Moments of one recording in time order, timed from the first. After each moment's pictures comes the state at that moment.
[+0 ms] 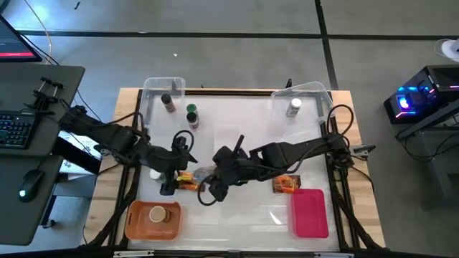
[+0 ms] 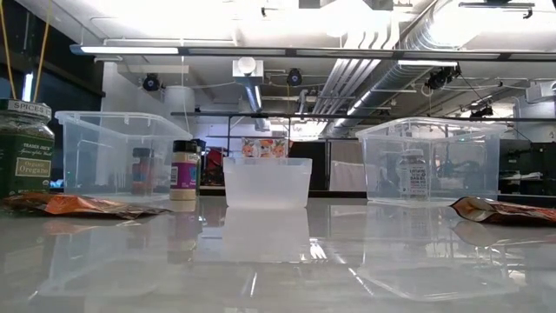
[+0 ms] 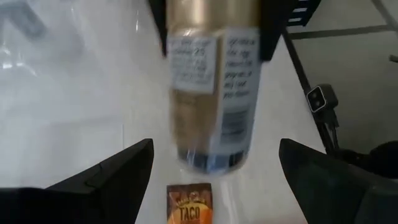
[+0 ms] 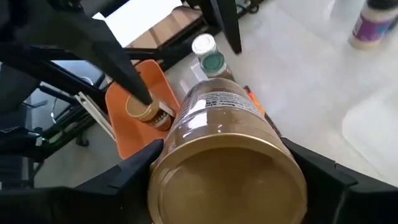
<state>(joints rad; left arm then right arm) -0.44 1.26 1.37 -0.91 -0.23 -0.22 0.33 2.07 2.31 -1.00 0.31 0.81</state>
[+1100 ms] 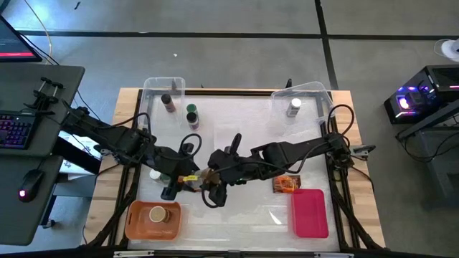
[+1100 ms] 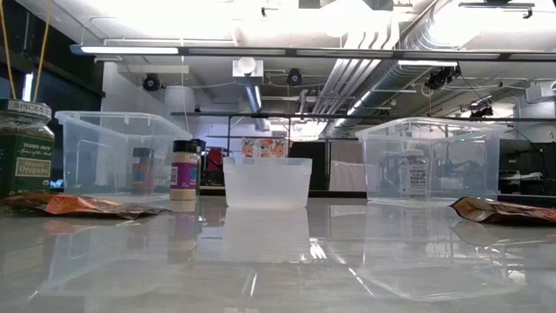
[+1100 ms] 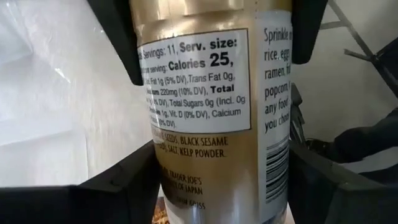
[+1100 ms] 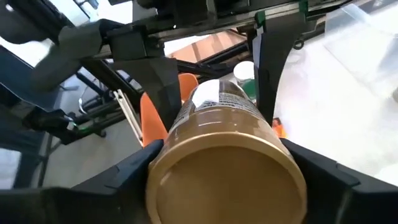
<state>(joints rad) -0.42 1.30 1.37 -0.83 -0.08 -0.17 0.33 2.07 2.31 -0.85 0.24 0.62</state>
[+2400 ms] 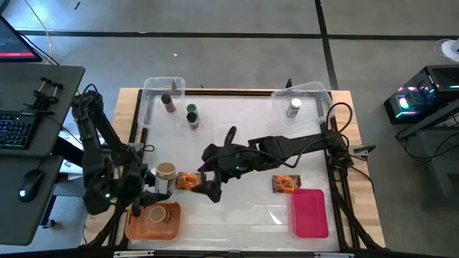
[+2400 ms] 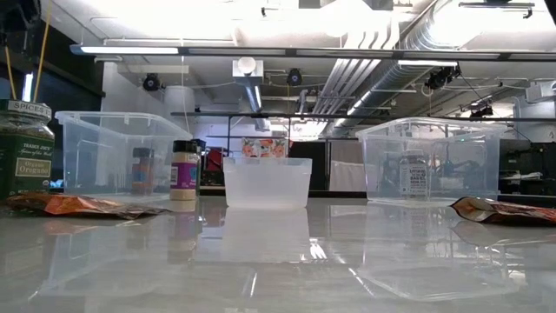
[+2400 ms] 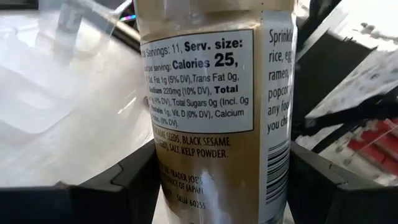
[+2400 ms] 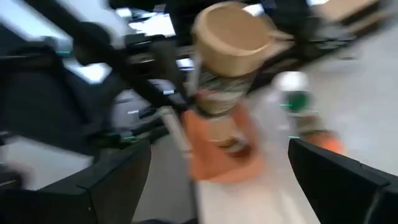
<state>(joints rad) -1.20 0.99 0.76 -0.30 -1.21 -1.11 0.28 2.08 2.31 -0.69 0.02 0.67</state>
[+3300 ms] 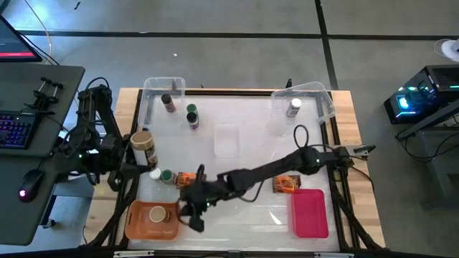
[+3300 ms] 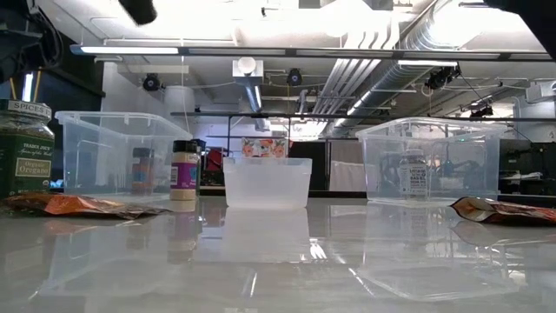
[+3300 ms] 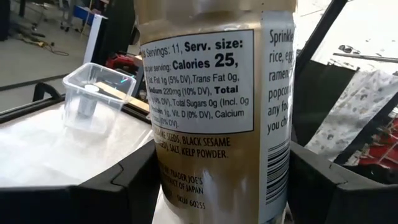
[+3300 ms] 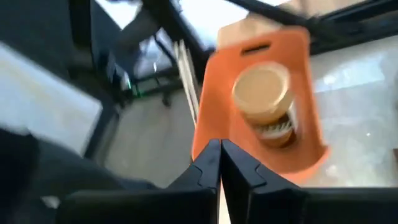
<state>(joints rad) -1.29 0.70 0.86 -0.26 -1.41 -0.56 0.33 2.44 2.31 -0.36 -0.13 0.48</state>
